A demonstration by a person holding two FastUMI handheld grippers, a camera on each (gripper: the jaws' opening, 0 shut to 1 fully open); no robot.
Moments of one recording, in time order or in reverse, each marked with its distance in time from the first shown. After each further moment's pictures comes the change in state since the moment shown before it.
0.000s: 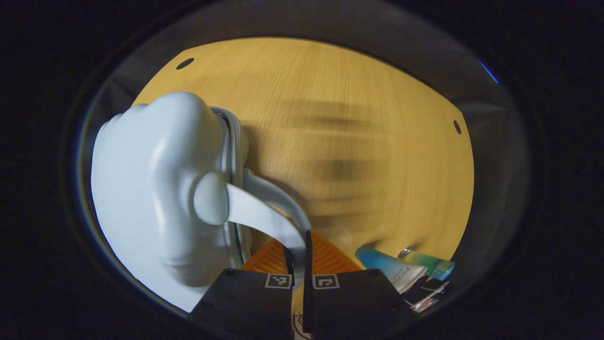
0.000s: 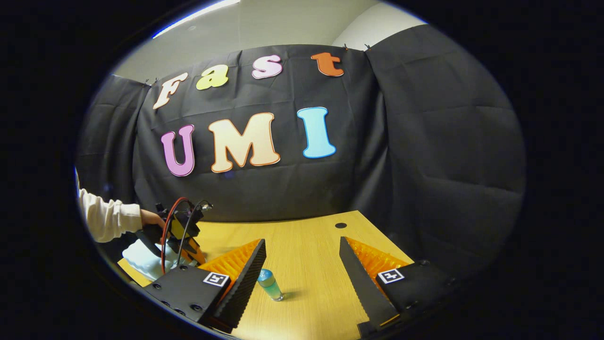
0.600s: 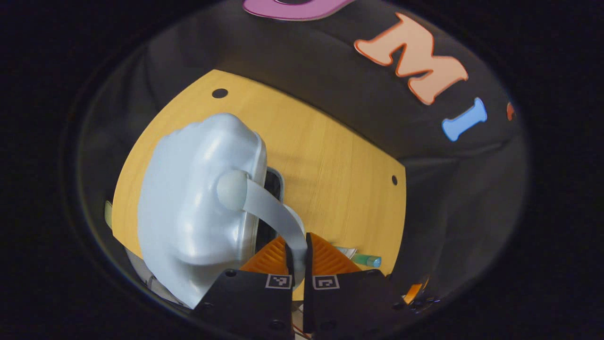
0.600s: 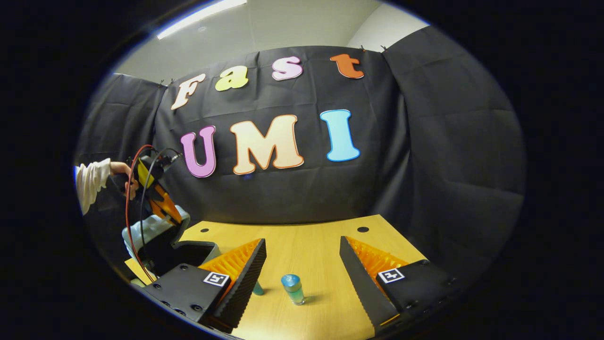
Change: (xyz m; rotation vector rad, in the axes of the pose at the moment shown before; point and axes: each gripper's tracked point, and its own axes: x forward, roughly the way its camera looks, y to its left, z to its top) left arm -0.203 0.066 0.038 -0.194 -0.274 -0.275; right arm 0.003 0.057 0.003 -0.017 -0.013 0.121
